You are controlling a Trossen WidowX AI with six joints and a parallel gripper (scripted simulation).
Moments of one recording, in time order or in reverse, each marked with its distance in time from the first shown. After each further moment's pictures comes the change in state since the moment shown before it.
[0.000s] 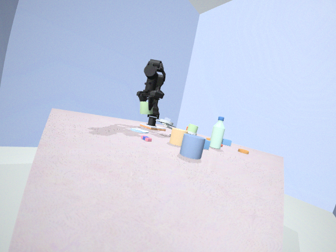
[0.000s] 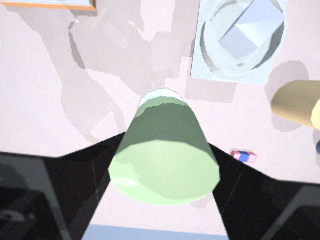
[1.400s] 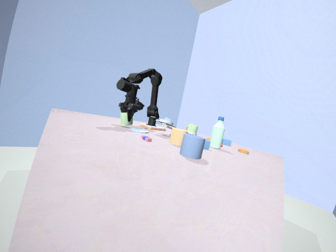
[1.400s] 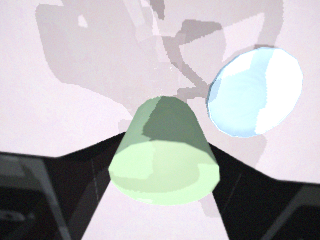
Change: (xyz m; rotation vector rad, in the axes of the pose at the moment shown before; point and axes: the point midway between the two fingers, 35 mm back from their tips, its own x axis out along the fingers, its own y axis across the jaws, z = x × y) arm 0.085 0.102 -0.058 -0.001 0.018 0.002
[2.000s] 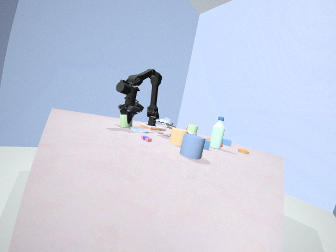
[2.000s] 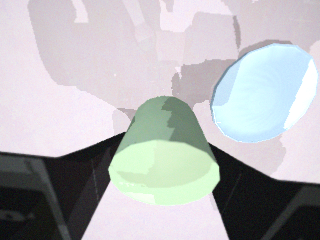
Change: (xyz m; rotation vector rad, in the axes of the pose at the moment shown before) arm 0.013 0.000 0.000 0.000 -0.001 0.001
